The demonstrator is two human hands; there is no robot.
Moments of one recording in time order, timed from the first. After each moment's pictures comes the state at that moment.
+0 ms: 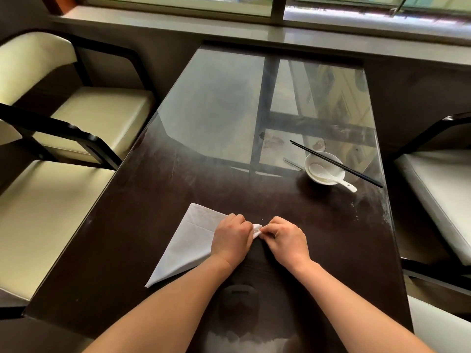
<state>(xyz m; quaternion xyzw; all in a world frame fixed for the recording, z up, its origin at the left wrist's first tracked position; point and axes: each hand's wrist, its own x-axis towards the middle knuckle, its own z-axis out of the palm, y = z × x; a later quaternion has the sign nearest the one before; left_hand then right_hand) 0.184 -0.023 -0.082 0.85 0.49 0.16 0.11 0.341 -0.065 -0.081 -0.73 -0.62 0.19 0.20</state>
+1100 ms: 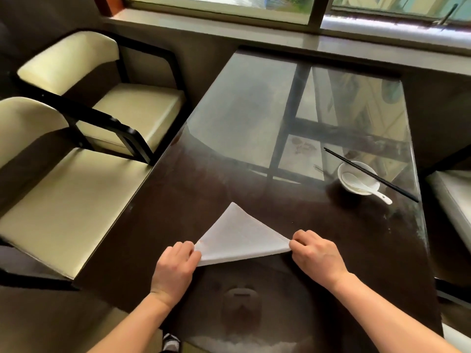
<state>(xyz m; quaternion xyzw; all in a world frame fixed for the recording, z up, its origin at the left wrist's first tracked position) -0.019 -0.076 -0.094 0.85 0.50 0.15 -0.09 0.347 -0.084 -0.089 -0.55 -0.82 -0.05 0.14</state>
